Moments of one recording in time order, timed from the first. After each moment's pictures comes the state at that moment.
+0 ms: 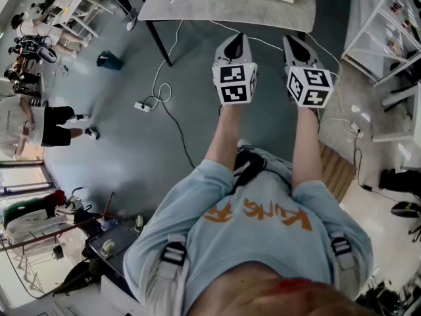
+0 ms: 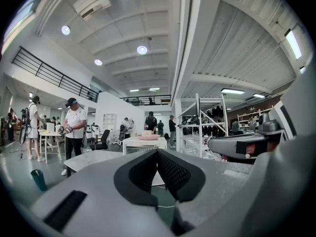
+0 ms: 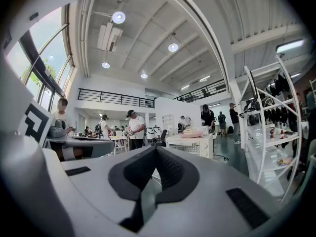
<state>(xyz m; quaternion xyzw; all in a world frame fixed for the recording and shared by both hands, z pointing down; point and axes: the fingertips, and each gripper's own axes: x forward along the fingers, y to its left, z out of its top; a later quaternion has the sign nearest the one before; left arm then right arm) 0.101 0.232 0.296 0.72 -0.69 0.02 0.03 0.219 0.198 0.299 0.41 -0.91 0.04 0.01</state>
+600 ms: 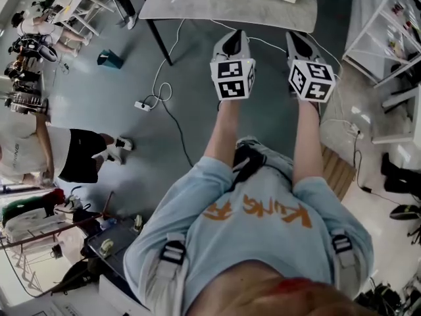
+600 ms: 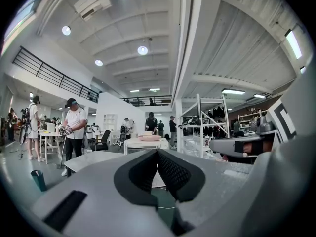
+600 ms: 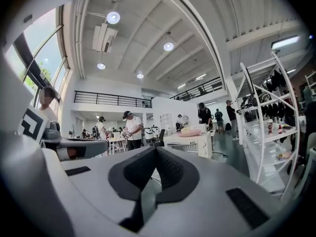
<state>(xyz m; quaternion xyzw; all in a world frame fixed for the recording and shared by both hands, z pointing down) 0.086 0.224 0.291 0.71 -0.70 0.02 0.03 0.214 0.180 0.297 0.42 -0.91 0.06 0.00</state>
